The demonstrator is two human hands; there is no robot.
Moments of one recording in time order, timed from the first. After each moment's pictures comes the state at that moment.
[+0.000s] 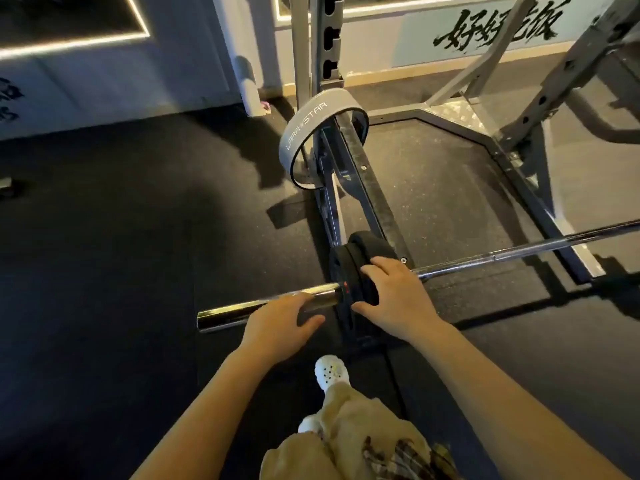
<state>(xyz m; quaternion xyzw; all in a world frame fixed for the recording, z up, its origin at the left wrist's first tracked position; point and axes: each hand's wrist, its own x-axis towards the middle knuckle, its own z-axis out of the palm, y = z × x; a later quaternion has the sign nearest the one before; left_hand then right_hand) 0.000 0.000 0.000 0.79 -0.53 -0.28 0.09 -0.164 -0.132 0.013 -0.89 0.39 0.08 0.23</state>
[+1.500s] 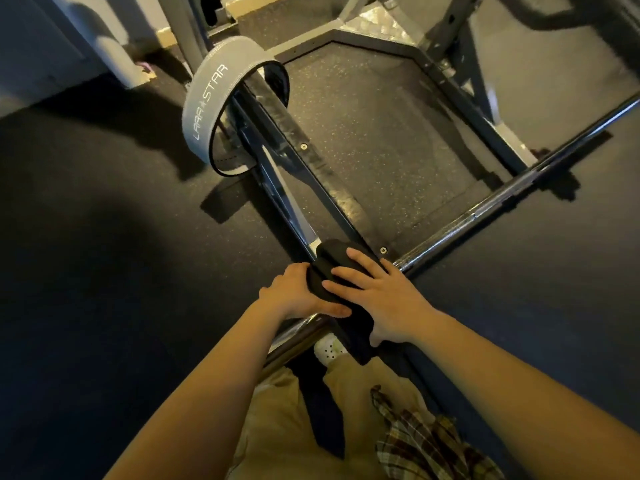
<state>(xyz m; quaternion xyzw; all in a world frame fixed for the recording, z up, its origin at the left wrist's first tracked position) 0.054 -0.178 -0.076 0.68 -0.48 -0.55 -0.07 -0.140 -0.200 -0.041 -0.89 0.31 0.27 0.19</state>
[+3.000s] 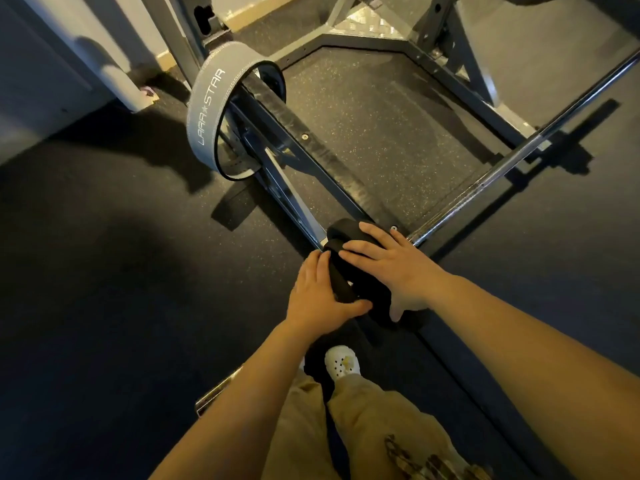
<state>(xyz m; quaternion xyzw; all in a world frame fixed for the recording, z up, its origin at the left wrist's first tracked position) 0.027 -0.122 -0.096 0.69 -0.59 -0.41 0.08 -0.137 -0.194 -0.042 -0.89 0.33 0.27 0.16</state>
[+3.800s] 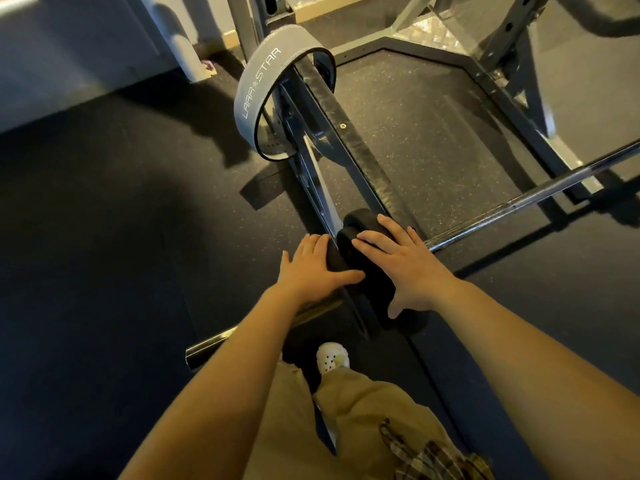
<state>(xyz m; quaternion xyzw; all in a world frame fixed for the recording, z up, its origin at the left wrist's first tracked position) 0.035 -0.126 -0.097 0.74 -0.54 -0.39 0.05 -0.150 -0.192 -0.054 -0.91 0.32 0.22 0.17</state>
